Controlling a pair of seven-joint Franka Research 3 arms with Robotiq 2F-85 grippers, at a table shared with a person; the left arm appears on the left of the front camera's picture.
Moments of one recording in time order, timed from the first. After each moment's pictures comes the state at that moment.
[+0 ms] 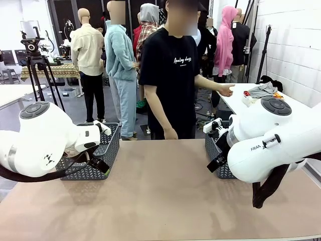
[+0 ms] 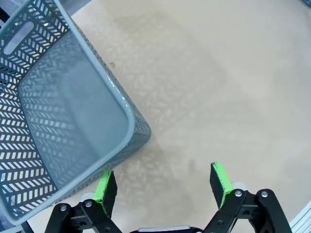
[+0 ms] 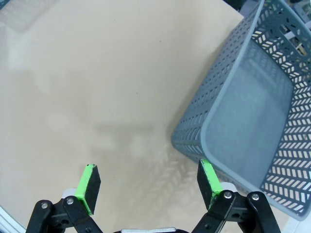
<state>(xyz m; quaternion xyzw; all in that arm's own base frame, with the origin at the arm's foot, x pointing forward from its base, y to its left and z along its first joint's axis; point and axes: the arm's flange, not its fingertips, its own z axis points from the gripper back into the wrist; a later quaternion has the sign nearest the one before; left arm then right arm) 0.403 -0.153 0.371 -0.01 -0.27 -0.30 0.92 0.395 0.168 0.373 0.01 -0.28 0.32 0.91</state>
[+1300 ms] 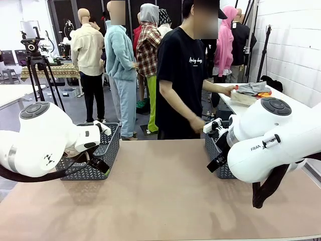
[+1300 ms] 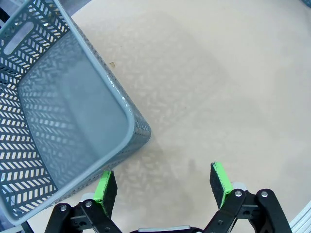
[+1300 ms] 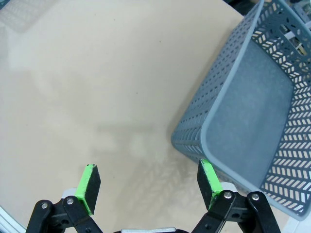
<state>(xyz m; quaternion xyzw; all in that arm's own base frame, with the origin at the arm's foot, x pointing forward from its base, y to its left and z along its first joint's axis) 0.403 -0.153 0.371 -0.01 -0.27 -0.30 0.92 0.395 0.168 0.373 0.01 -0.28 0.32 0.91</state>
